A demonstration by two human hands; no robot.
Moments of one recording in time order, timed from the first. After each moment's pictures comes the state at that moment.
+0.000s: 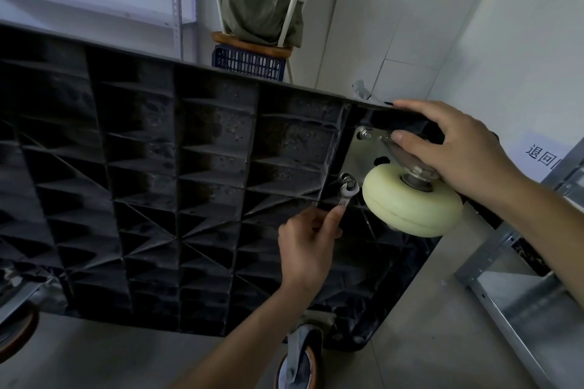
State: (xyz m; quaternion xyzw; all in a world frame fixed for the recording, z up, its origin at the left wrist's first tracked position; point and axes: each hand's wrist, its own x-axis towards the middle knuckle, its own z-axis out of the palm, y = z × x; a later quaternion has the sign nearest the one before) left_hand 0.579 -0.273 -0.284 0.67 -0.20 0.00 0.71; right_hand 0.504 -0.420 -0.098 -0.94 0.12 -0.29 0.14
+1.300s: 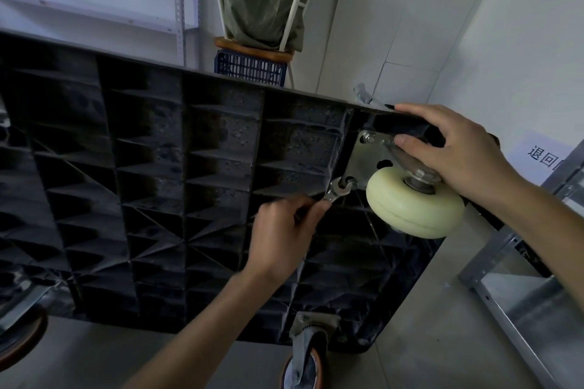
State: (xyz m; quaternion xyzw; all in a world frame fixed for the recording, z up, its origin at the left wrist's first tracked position) left_hand 0.609 -0.221 -0.257 0.74 -0.34 0.11 0.57; right_hand 0.506 -0.421 -0.100 -0.94 0.11 -0.29 0.15
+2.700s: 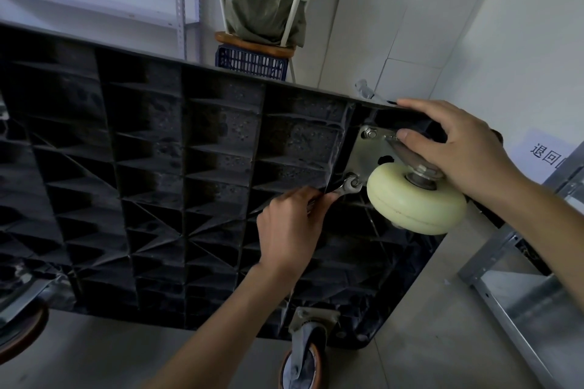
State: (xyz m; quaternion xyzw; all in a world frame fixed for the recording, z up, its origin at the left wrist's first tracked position) left_hand 0.604 -0.243 -0.258 0.80 -0.27 0.22 0.48; right_hand 0.509 -0.423 -0.103 -0.94 0.10 -0.30 0.15
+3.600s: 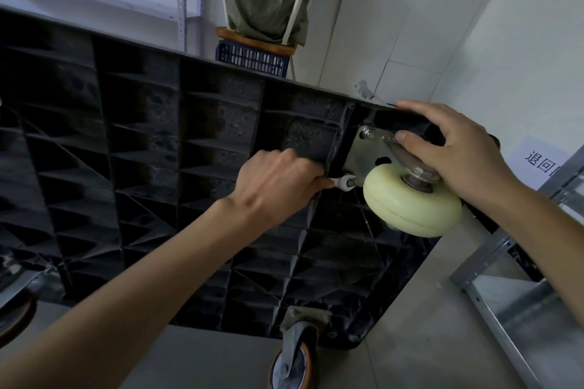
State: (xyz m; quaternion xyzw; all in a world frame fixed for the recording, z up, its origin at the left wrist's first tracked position) left_hand 0.642 -0.217 -0.193 0.81 -0.47 0.29 0.21; right_hand 0.508 -0.423 -0.103 -0.94 0.10 -0.30 0.15
